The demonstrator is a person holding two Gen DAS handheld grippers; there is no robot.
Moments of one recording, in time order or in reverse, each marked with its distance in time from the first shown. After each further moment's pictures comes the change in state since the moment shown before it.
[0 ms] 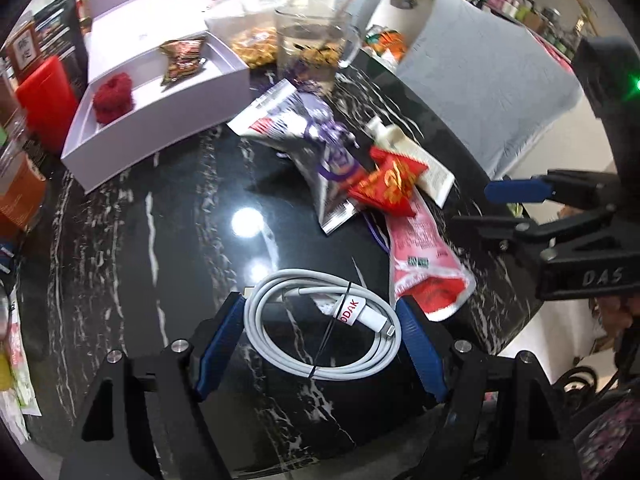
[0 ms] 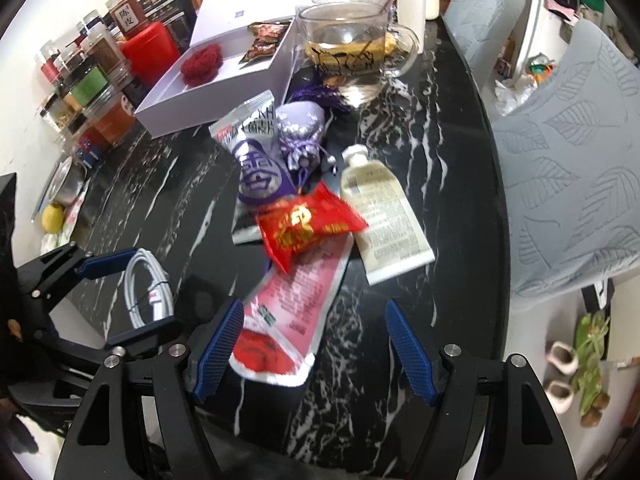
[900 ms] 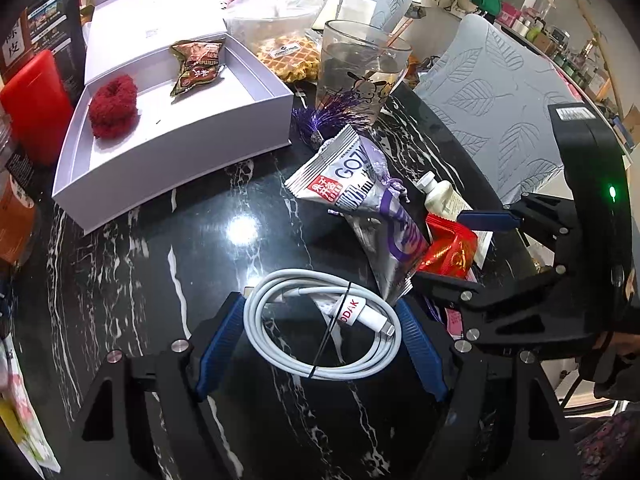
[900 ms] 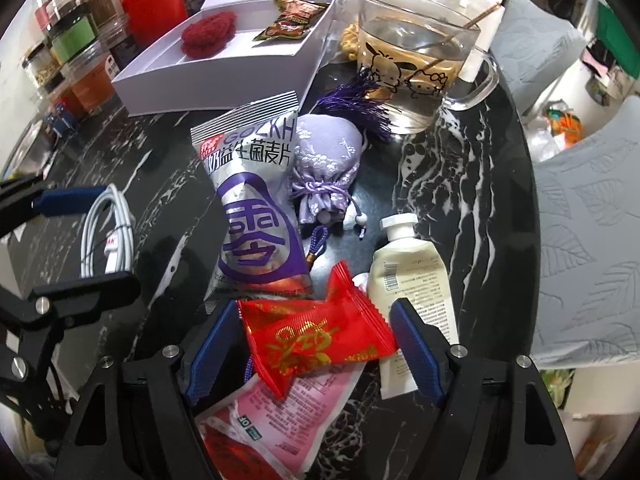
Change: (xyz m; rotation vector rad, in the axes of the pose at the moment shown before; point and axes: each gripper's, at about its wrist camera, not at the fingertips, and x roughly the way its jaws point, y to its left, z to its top) left arm 0.028 0.054 0.051 -0.023 0.001 -0.062; right arm 0.063 0.029 0.054 -0.178 0.037 -0.100
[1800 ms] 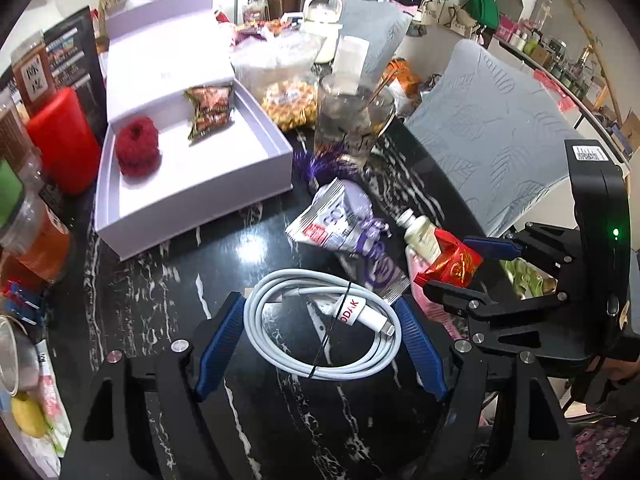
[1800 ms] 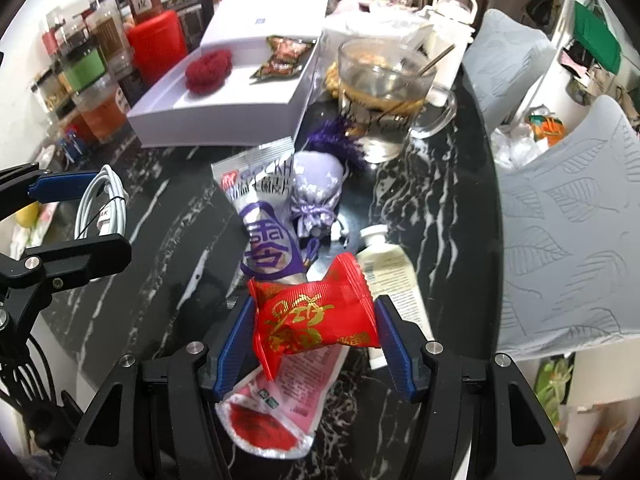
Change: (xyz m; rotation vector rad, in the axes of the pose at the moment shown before) left arm -0.059 -0.015 0.007 0.004 -0.085 0.038; right arm -0.048 0.001 -0.006 0.043 -0.078 -0.026
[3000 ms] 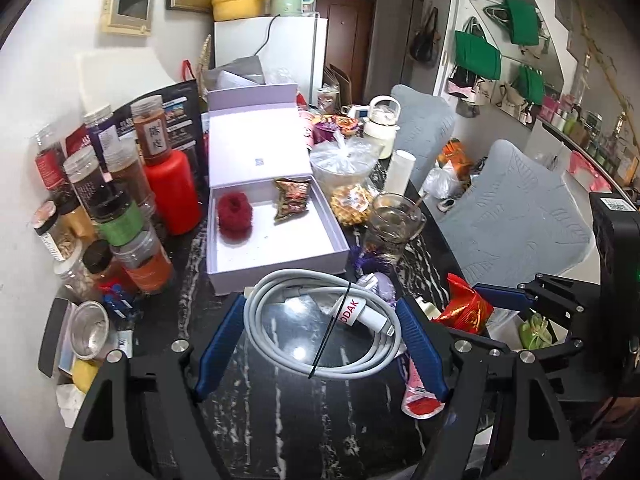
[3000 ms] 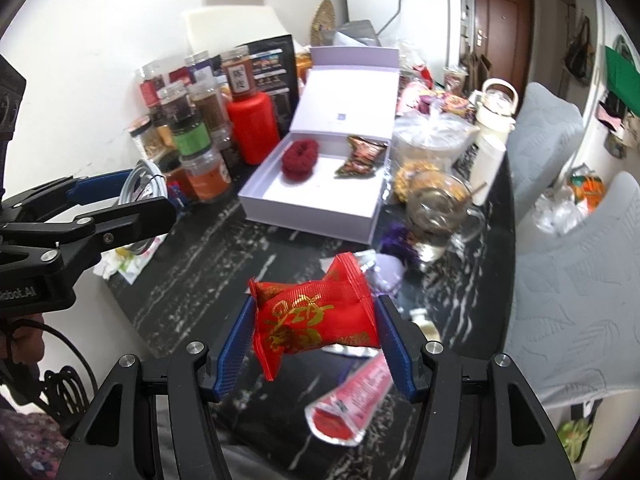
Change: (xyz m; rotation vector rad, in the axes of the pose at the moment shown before) left arm -0.133 -0.002 0.011 -0.159 -0.252 0.206; right arm -0.116 0.029 0.026 -0.108 -0.209 0.203
